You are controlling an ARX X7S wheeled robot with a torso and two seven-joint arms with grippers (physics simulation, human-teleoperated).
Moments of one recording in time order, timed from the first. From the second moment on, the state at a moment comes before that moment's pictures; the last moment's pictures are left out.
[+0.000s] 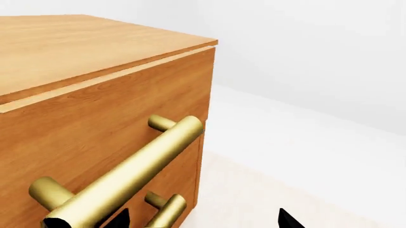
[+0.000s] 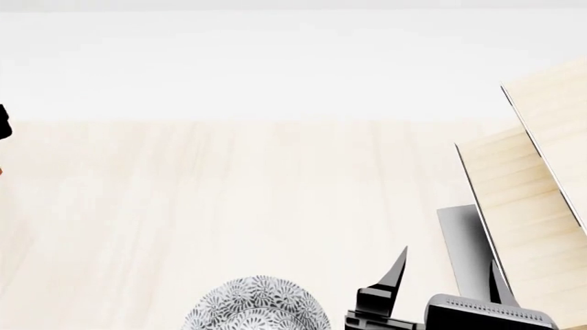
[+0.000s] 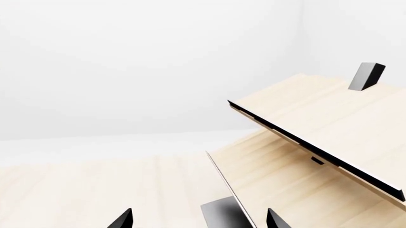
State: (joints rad) left arm -1.31 -0.30 -0.14 -1.30 -0.06 -0.15 -0.23; right arm 0.15 0.26 -0.19 -0.26 0.21 0.28 0.45
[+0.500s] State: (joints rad) left arm -1.36 -0.35 -0.36 -1.31 -0.17 -0.17 -0.23; right arm 0.18 0.26 -0.18 -0.21 0.22 0.28 0.46
